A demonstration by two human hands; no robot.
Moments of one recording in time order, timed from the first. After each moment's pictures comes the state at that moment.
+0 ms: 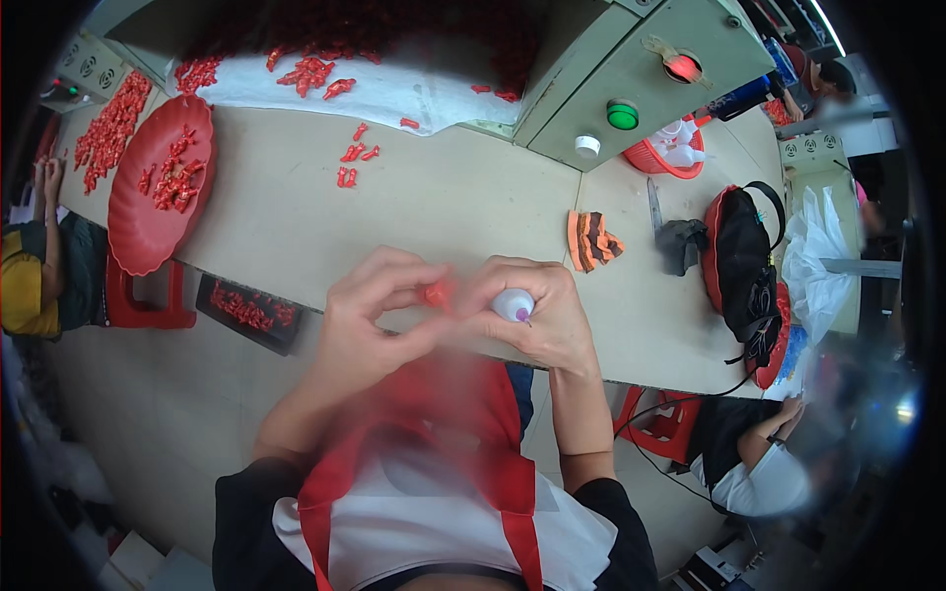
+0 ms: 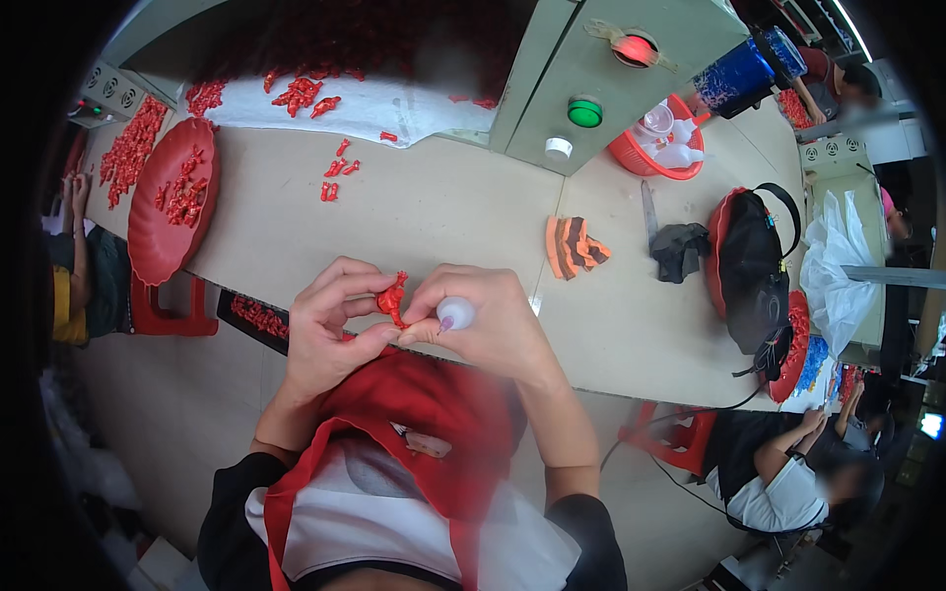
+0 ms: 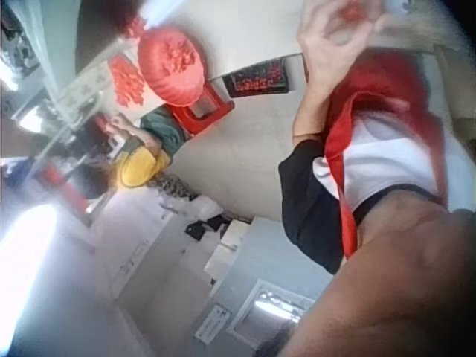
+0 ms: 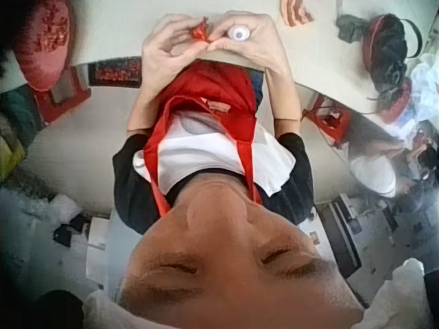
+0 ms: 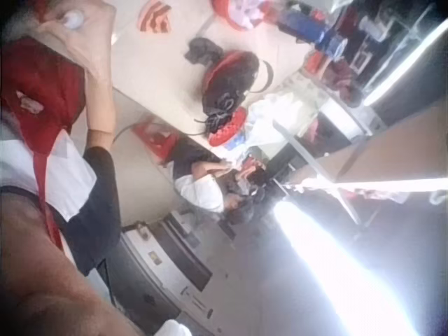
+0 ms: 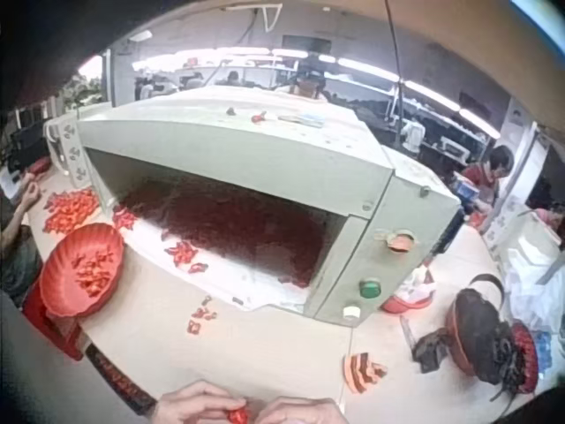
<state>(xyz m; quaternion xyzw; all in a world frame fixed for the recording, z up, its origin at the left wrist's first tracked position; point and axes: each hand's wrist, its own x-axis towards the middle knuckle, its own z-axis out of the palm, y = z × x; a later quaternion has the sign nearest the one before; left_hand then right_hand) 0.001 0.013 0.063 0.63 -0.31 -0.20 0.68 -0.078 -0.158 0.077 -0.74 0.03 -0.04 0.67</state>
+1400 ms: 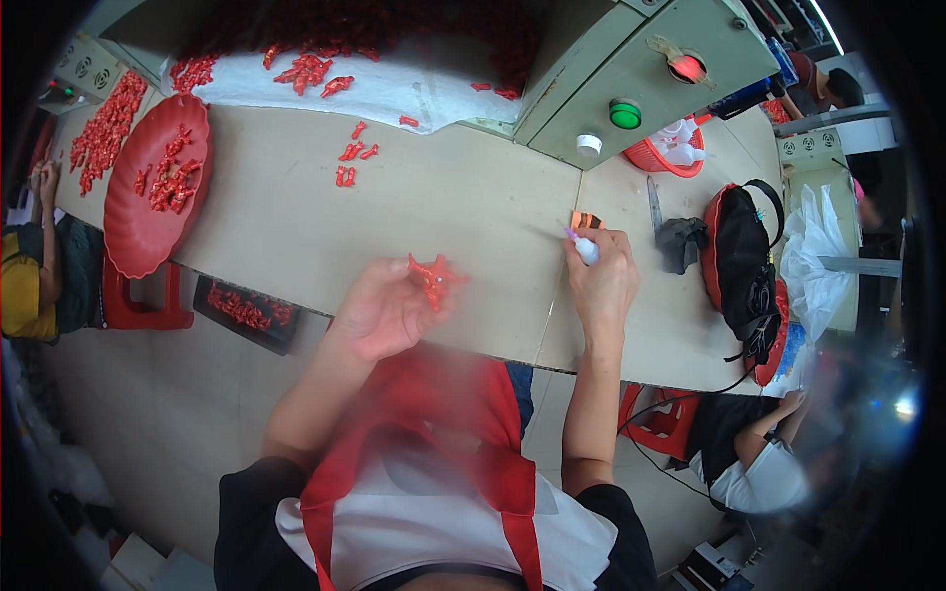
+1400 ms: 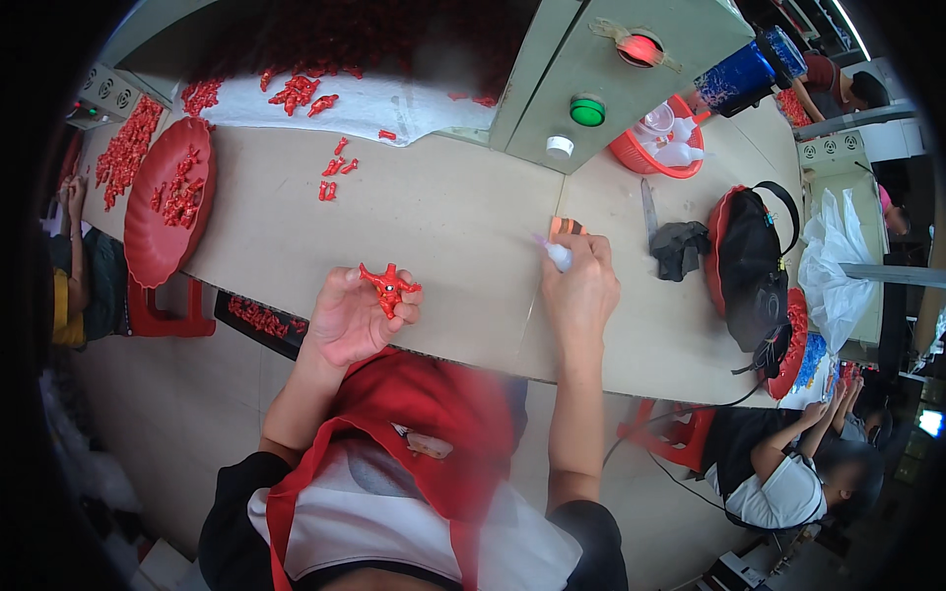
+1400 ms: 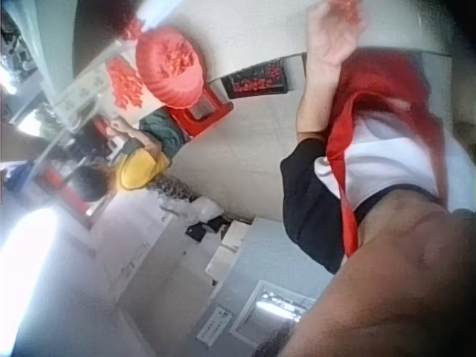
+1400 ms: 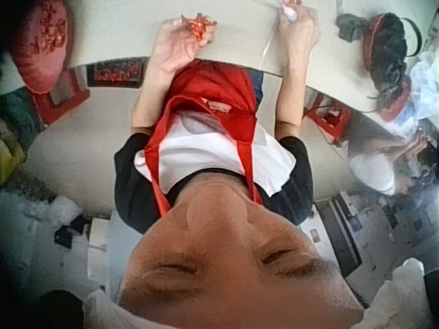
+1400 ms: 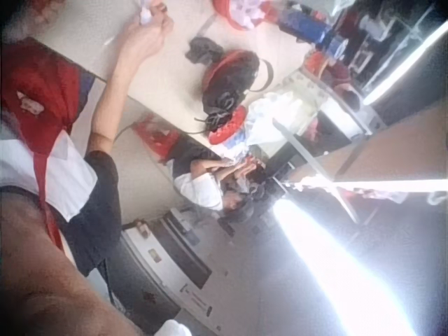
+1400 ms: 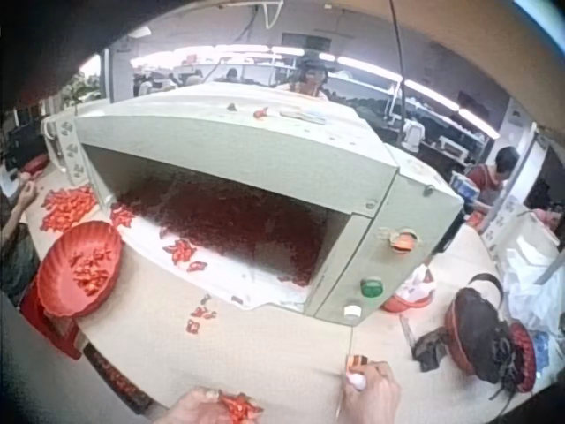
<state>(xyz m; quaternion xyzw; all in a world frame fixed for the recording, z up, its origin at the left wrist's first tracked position) 0.015 0.010 -0.001 0.05 0.10 -0.62 0.78 -0.102 -0.212 0.030 -0.90 0.35 -0.22 0.13</state>
